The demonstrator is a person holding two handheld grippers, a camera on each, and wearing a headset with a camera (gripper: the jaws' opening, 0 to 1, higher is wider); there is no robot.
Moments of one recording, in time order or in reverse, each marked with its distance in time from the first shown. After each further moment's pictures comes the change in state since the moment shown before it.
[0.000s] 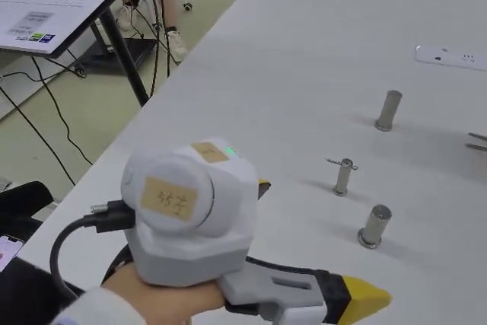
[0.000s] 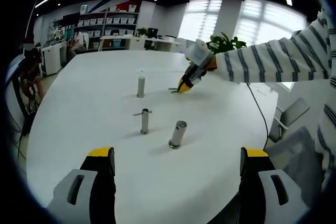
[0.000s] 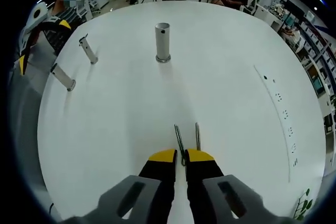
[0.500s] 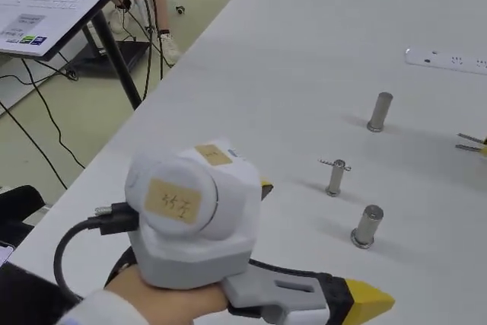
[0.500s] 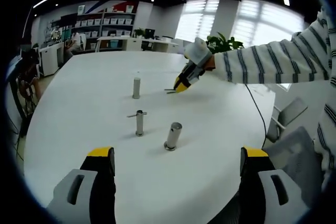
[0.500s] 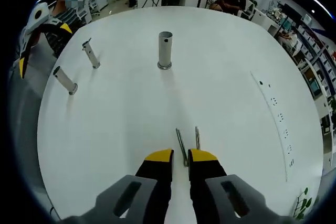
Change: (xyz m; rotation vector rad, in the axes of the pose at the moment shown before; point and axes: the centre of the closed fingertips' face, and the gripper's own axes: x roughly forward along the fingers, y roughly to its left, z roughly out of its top) left arm 0.005 -0.008 0.002 0.006 -0.008 -0.025; right arm -0.002 -0.008 0.003 0.000 -0.036 -0.028
